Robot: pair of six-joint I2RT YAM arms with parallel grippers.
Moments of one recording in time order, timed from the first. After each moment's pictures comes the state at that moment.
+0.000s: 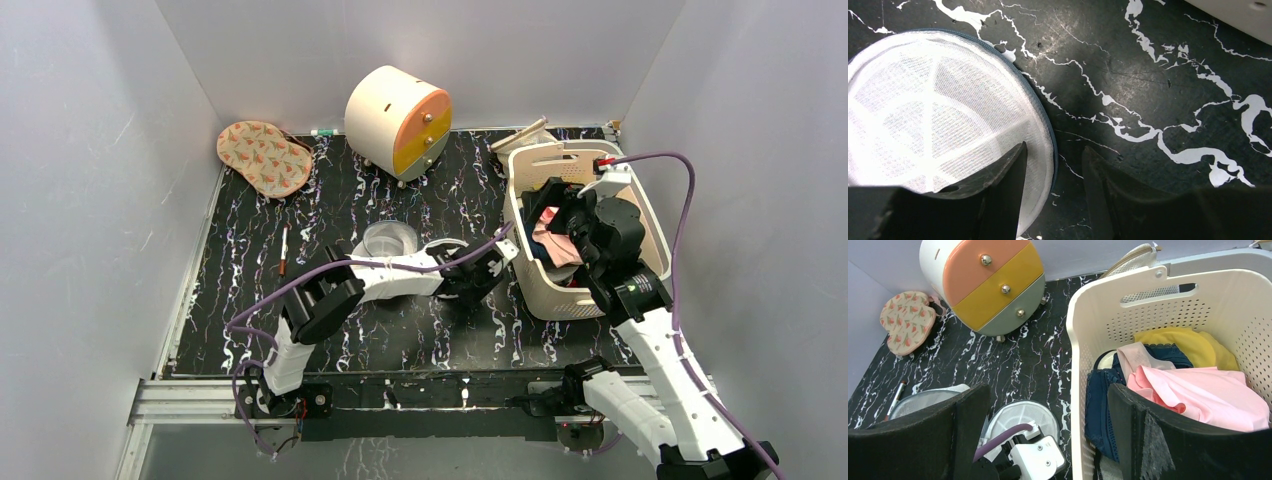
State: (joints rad) left arm -1.08 2.04 1.39 -0.36 -0.15 -0.08; right arm 0.29 0.78 0.88 -0.24 0.11 0.32
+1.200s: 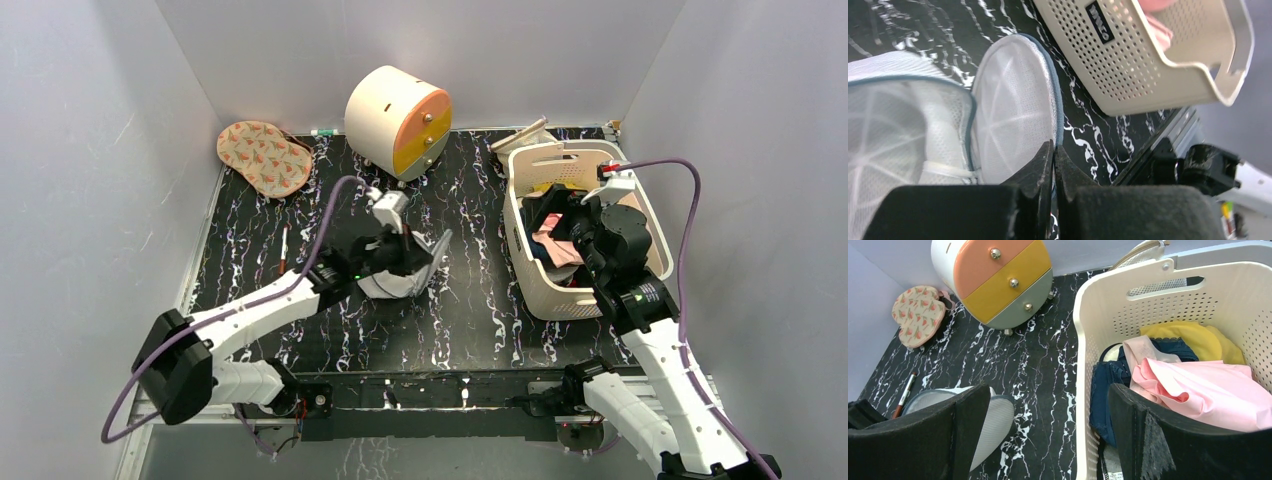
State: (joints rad) left arm -0.83 1.27 0.82 0.00 0.12 -0.57; right arm 0.29 0.73 0.88 -0.30 0.09 0.33
